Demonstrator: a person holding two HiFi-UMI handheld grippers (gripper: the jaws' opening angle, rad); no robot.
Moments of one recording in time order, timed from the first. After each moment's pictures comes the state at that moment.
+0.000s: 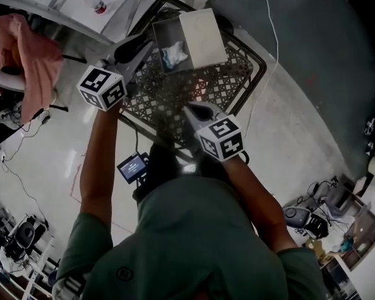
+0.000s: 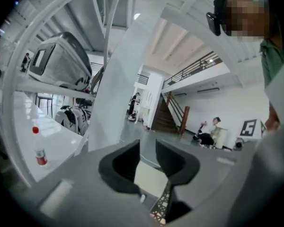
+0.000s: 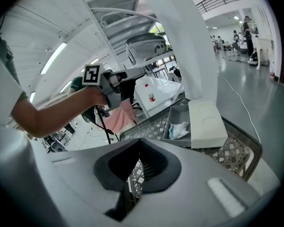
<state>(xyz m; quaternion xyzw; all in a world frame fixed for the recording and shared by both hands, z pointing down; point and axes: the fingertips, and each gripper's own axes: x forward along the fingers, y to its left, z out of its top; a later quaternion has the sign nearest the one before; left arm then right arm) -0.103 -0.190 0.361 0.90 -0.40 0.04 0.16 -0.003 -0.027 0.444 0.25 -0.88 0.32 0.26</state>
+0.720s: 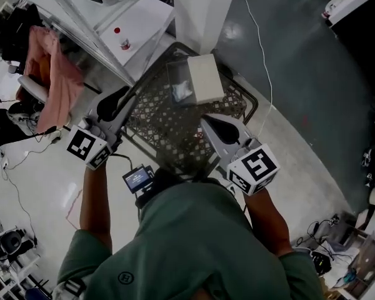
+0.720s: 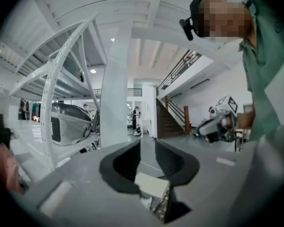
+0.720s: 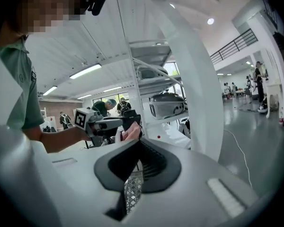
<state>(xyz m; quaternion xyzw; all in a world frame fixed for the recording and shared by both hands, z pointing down) -0.131 -0.031 0.175 0.90 -0.44 0.05 0.01 0.032 0.000 0.193 0.24 -0.96 0.12 0.08</state>
